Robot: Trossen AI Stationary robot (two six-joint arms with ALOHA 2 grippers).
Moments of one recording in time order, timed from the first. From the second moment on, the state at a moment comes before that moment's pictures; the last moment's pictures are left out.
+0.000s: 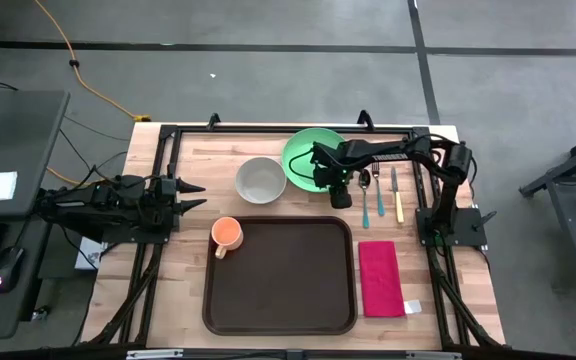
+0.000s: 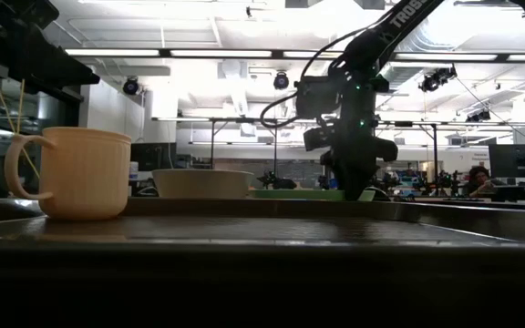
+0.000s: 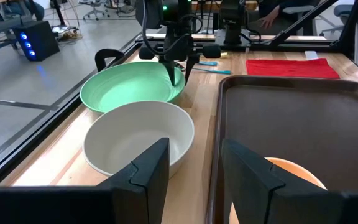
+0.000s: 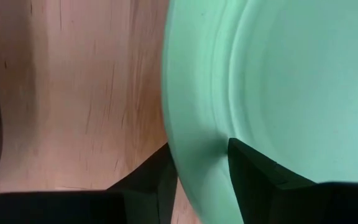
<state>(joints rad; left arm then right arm) -0.05 0.01 0.34 -0.58 -0.27 -0.01 -0.40 1.85 1.17 -0.72 -0.06 -0.46</state>
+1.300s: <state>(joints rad) -0.05 0.01 0.34 -0.58 -0.27 -0.01 -0.40 1.85 1.17 -0.71 -0.05 -0.45</state>
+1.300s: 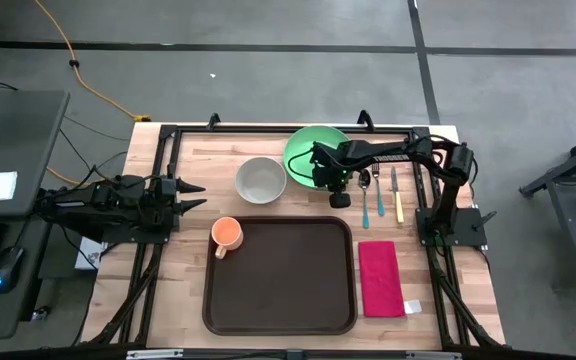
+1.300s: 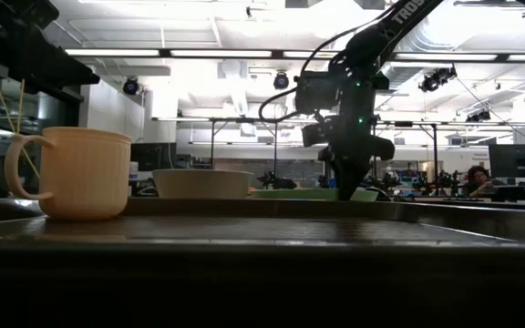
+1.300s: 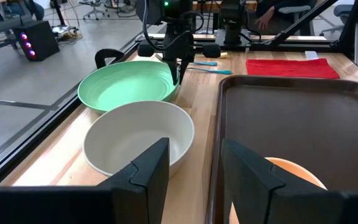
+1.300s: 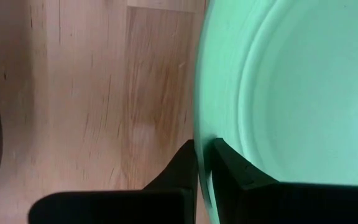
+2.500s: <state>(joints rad) -0.05 0.01 0.34 -0.58 -0.27 -0.01 -0.40 1.86 1.30 -0.83 -0.02 -0.45</state>
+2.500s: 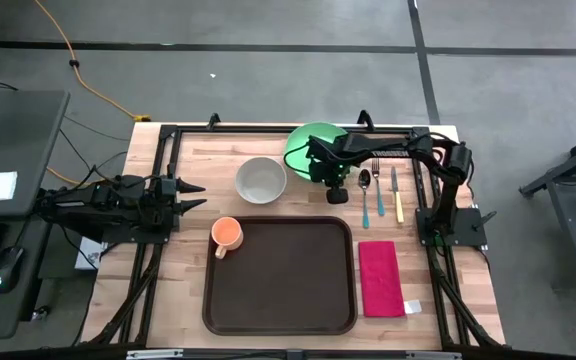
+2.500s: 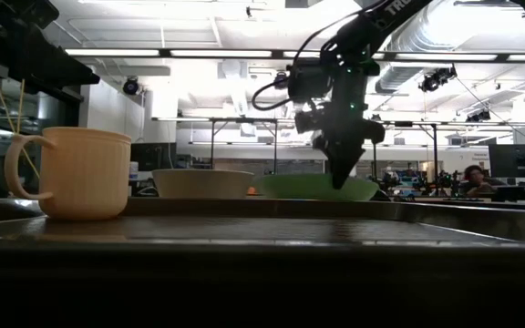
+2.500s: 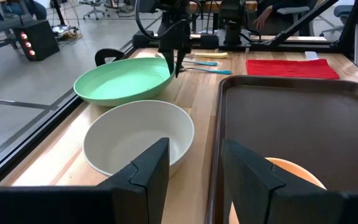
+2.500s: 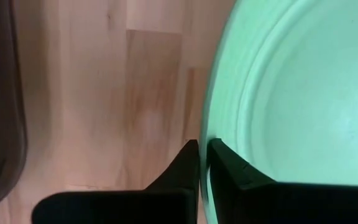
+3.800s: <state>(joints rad) -0.05 0.01 0.34 -0.58 -0.27 -0.01 -0.32 1.86 1.40 -0.92 0.06 -0.40</state>
